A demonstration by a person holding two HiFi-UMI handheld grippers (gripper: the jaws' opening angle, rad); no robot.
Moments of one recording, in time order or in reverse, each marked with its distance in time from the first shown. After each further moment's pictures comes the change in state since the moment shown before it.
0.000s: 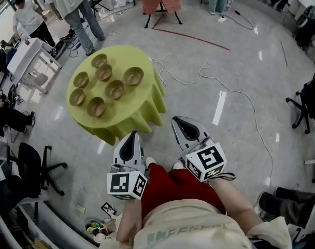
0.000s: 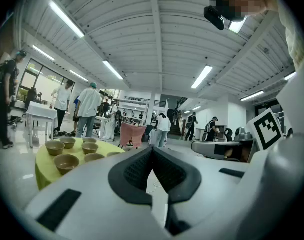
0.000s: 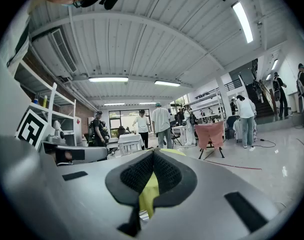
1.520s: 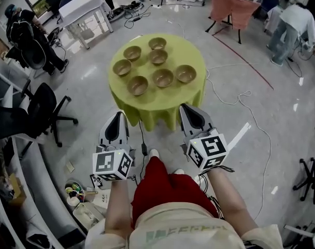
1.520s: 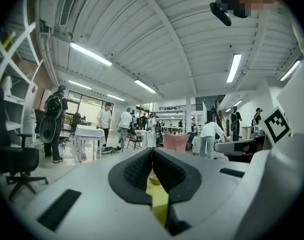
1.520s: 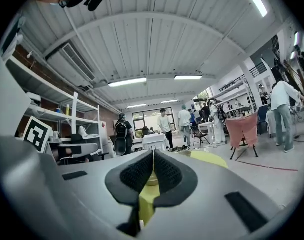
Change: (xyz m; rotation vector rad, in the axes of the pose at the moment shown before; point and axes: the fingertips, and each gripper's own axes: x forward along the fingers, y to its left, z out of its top) left arm -0.082 0.144 0.056 0.041 -0.118 0.497; right arm 0.108 0.077 0.028 0.003 0.014 0.318
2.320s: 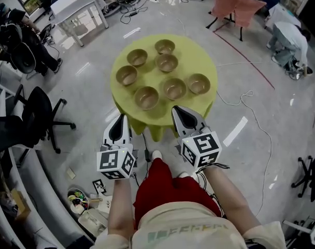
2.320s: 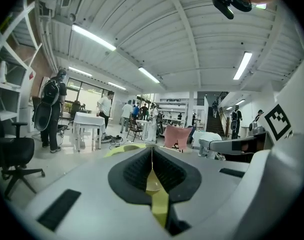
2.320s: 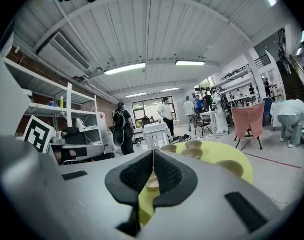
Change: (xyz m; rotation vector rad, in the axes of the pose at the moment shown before) left arm 0.097 0.095 -0.039 -0.056 0.113 -0.018; right arm 0.143 0.014 -0.036 0.015 0.129 0.010
